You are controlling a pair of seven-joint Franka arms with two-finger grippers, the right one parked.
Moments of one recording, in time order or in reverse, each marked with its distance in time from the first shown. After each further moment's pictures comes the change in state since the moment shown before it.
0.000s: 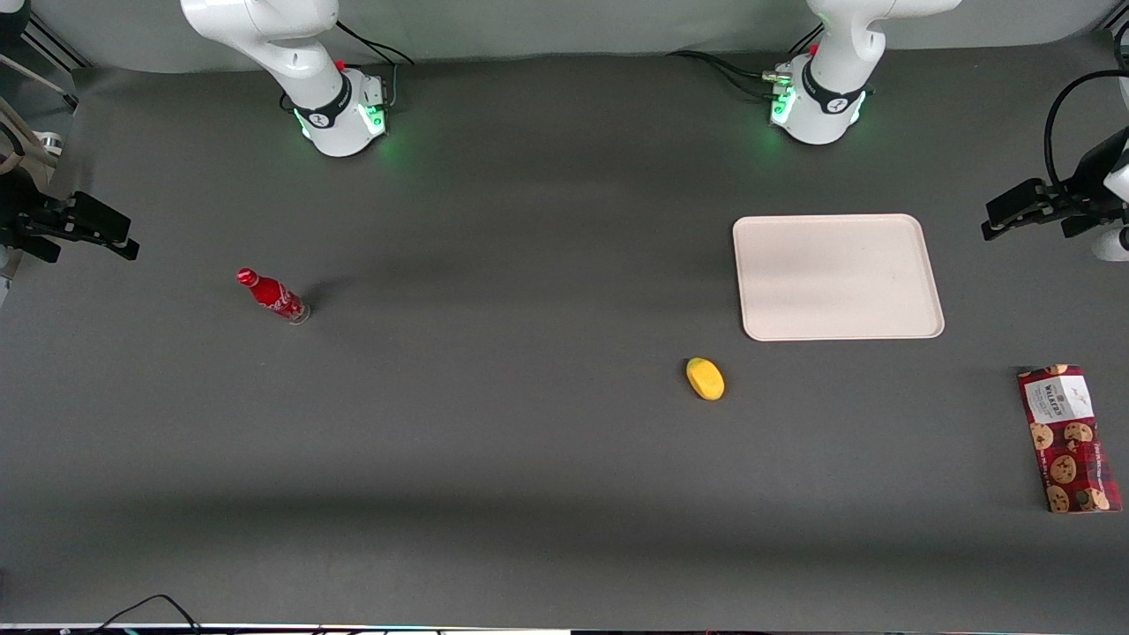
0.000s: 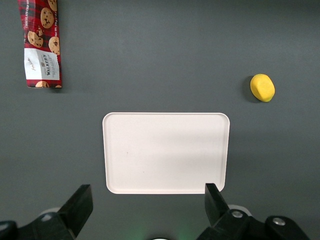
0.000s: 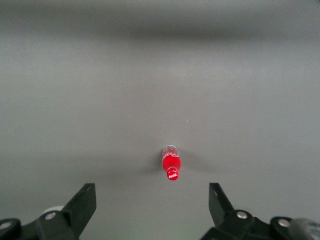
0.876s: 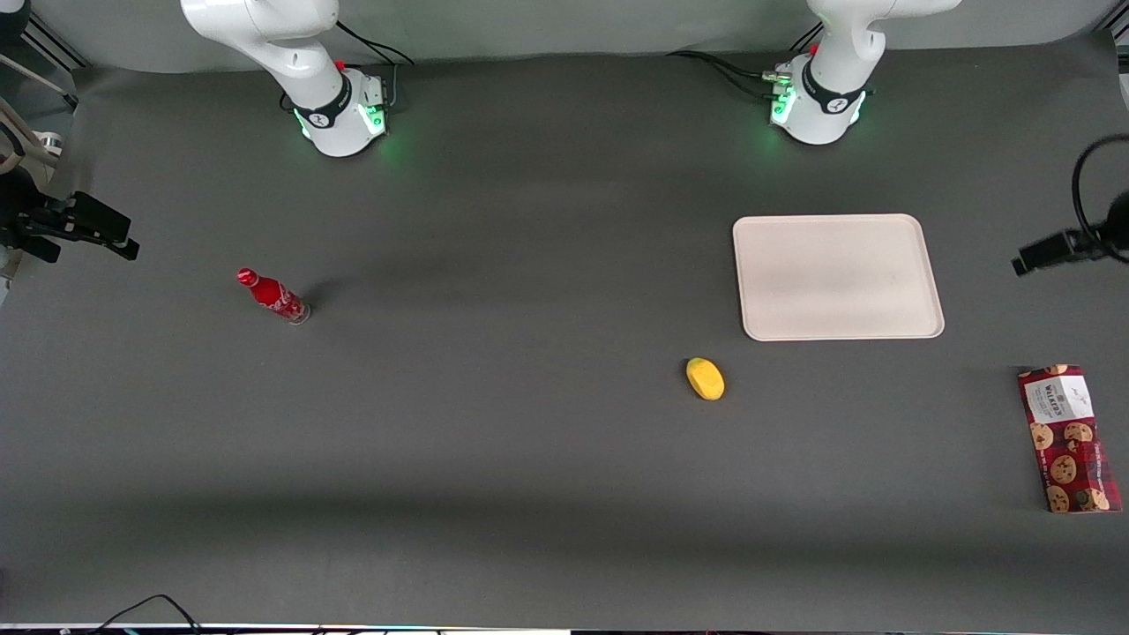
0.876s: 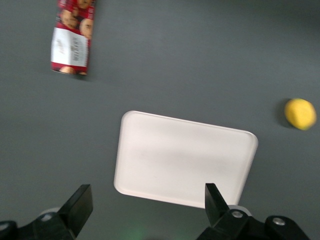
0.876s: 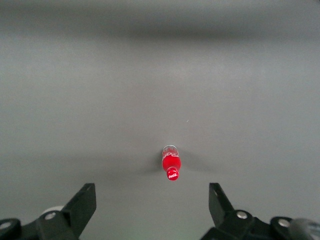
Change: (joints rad) arm 0.007 0.129 0.095 0.044 0.034 0.031 -0.078
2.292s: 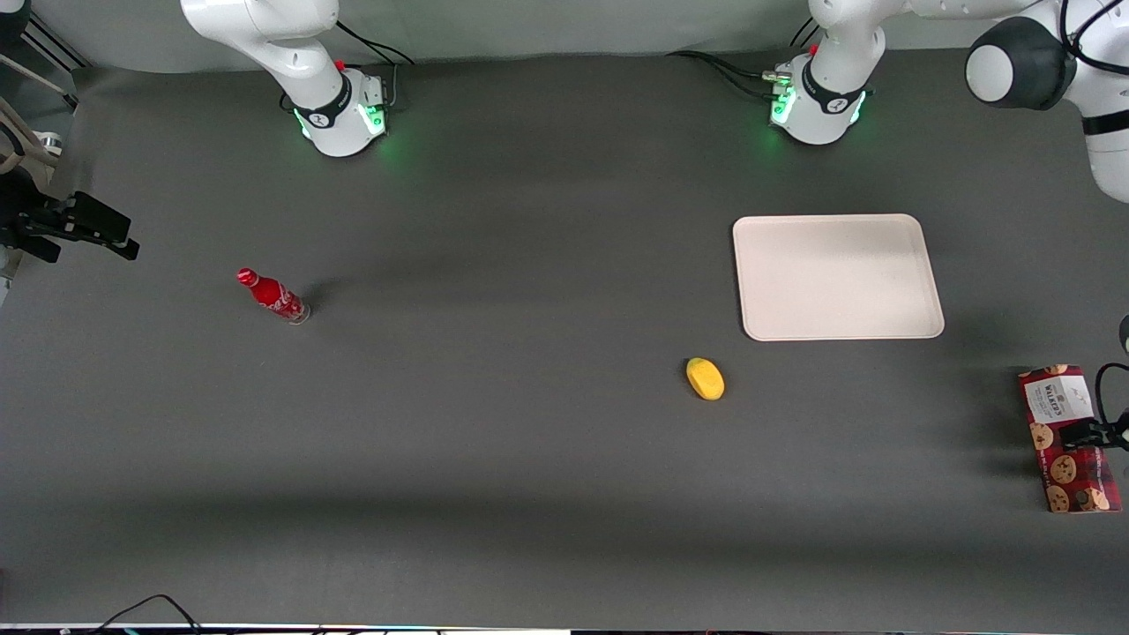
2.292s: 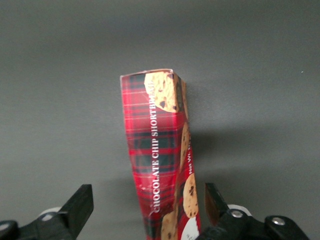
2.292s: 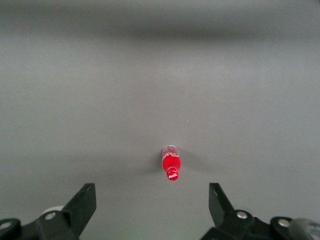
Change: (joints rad) arm 0.296 0.805 0.016 0.352 -0.115 0.741 0.654
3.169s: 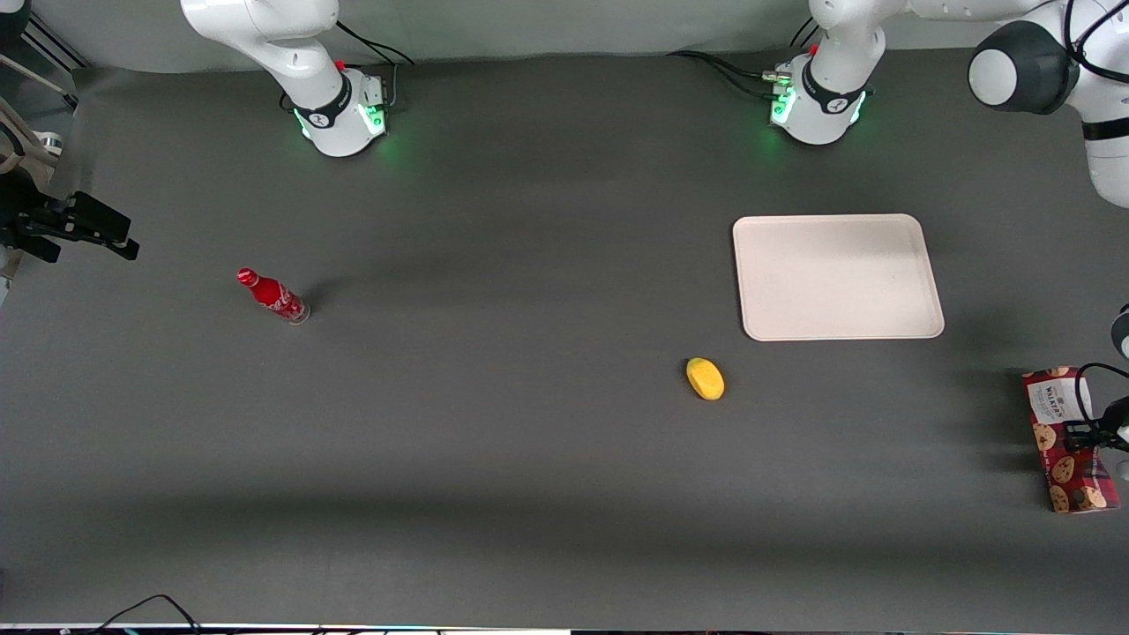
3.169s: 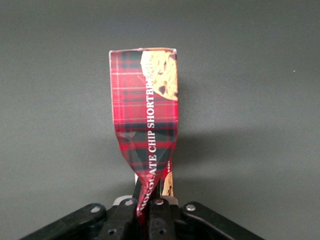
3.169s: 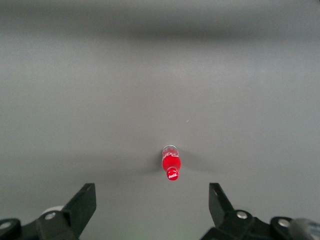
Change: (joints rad) arm 0.021 0.013 -0.012 -0.020 -0.106 -0.010 0.017
